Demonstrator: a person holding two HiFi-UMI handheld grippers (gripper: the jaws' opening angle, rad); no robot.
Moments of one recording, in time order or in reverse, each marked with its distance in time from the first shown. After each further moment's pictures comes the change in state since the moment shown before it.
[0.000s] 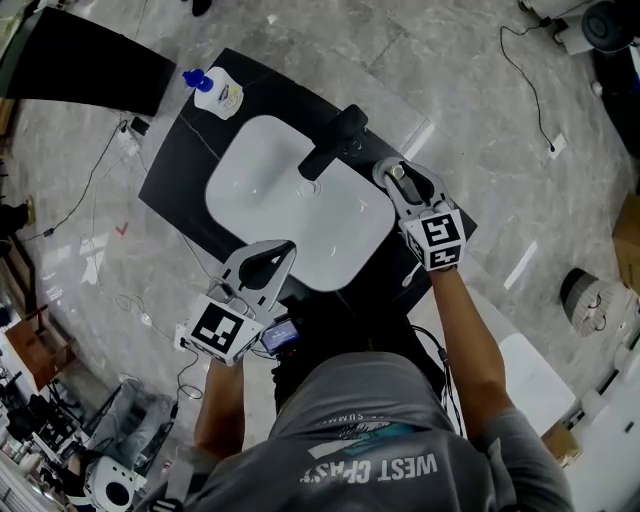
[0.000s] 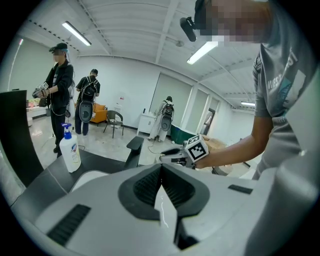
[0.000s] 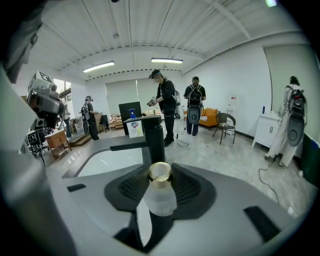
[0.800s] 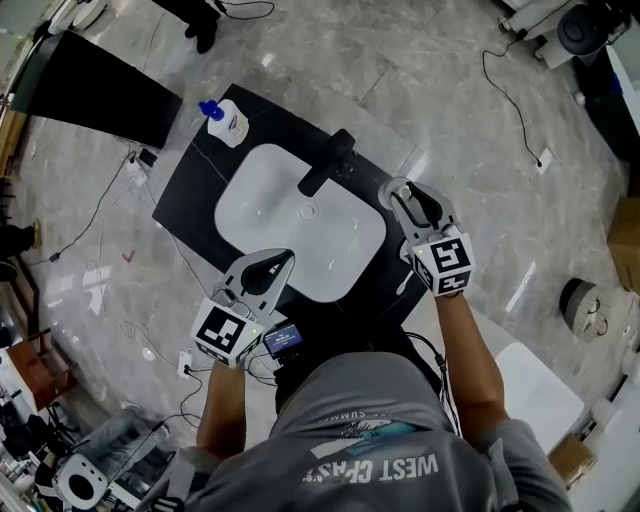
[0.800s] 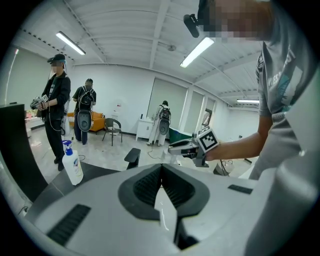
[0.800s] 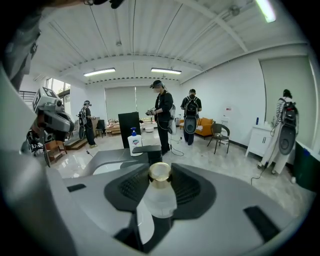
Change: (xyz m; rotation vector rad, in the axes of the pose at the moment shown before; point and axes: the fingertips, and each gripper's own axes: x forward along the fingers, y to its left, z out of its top) left arm -0.018 -0.009 0.018 0.099 -0.003 -0.005; right arm -0.070 0.004 0.063 -0.015 -0.081 -0.058
